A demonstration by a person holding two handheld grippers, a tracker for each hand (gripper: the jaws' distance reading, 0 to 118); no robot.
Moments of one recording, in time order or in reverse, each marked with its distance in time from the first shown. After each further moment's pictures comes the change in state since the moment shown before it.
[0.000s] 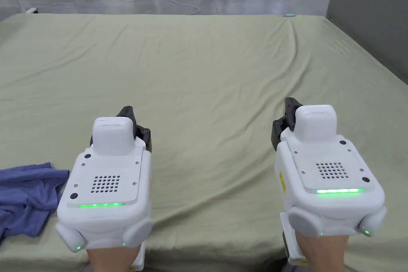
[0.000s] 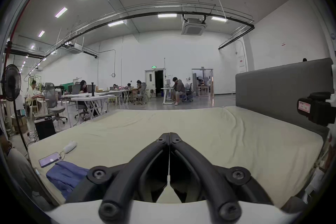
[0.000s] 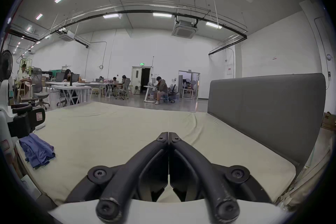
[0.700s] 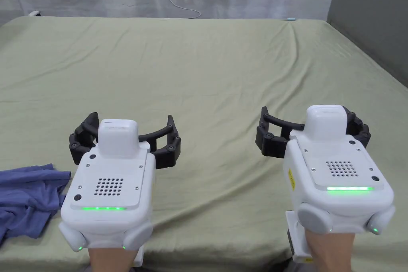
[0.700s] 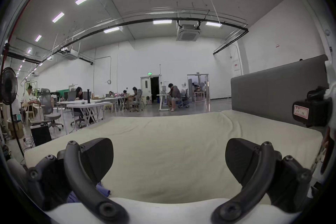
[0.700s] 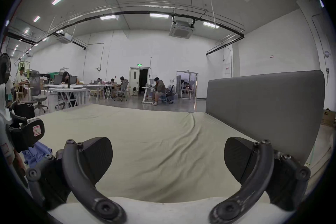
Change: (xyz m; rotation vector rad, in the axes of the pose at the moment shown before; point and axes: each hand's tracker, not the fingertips) left arm -0.003 -0.003 0.001 0.070 -0.037 -0.018; right arm 0.011 0.001 -0.006 0.006 -0.017 -0.026
